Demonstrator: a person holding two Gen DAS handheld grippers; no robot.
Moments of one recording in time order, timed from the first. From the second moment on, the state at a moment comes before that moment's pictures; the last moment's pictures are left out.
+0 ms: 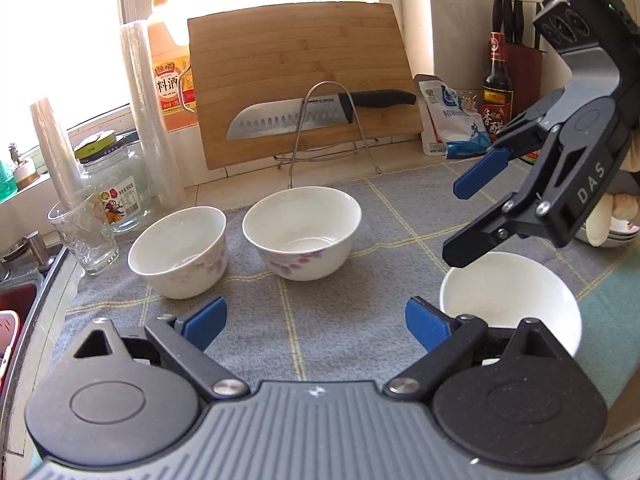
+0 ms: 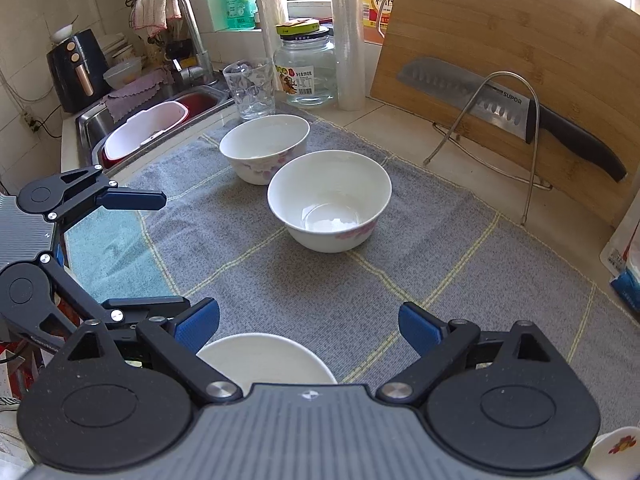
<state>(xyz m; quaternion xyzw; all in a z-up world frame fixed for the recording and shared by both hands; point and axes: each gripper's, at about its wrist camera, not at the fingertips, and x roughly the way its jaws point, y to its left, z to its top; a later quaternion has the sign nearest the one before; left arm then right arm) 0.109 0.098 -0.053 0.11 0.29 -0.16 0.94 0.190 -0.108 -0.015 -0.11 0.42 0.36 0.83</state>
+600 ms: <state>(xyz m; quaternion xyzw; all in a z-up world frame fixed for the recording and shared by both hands) 0.181 0.084 -0.082 0.12 0.30 -0.17 0.93 0.278 -0.071 -0.024 -0.12 0.42 0.36 0.82</state>
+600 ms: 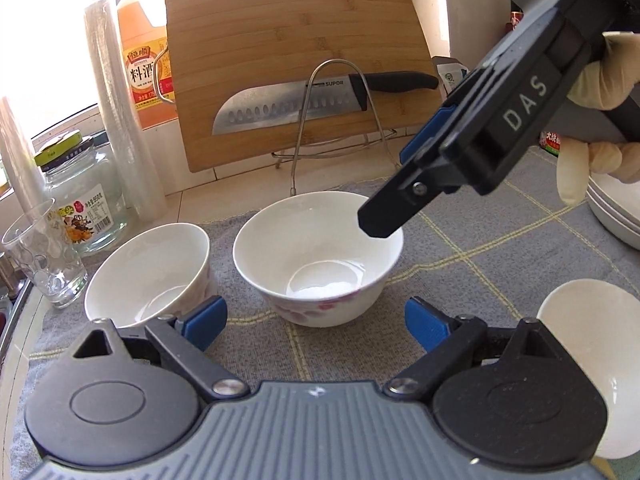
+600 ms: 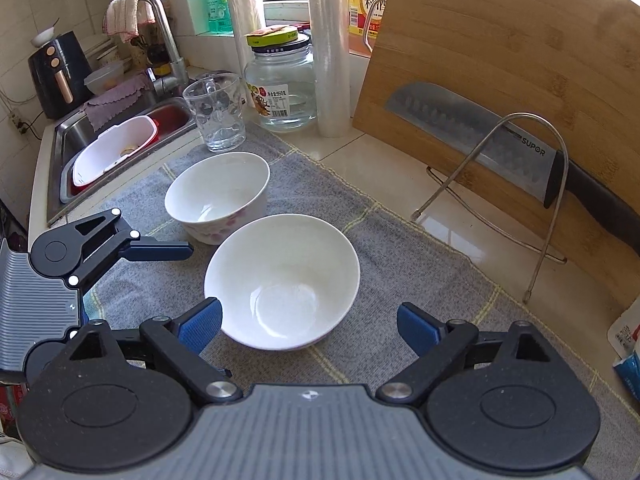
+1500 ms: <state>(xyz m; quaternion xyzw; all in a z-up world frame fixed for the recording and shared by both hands) 0.208 0.081 -0.088 0.11 0.31 -0.18 0.93 0.319 -0.042 -0.057 -0.10 0.46 0.37 0.80</state>
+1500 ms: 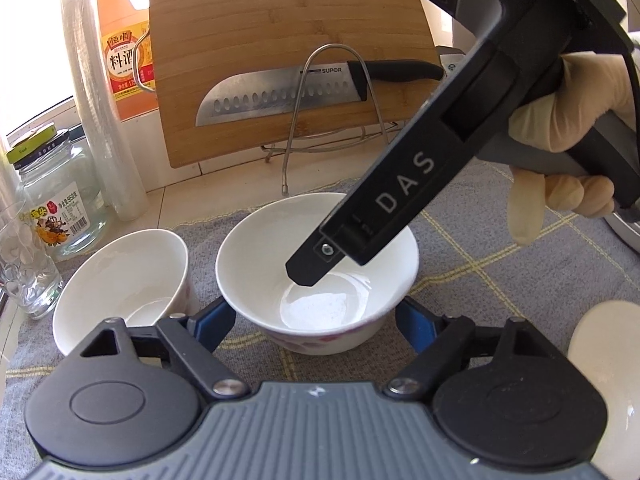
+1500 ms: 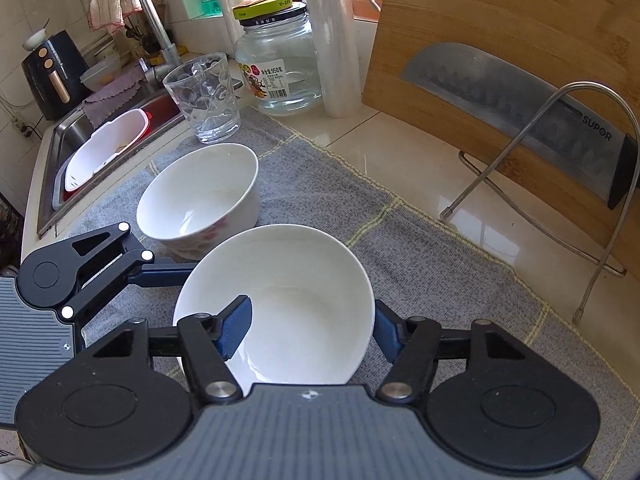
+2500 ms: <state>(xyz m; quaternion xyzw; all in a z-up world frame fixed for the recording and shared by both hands) 0.190 0.075 -0.074 0.12 0.32 -0.19 0.92 0.293 -0.048 -0.034 -0.10 0.45 0.38 0.80</state>
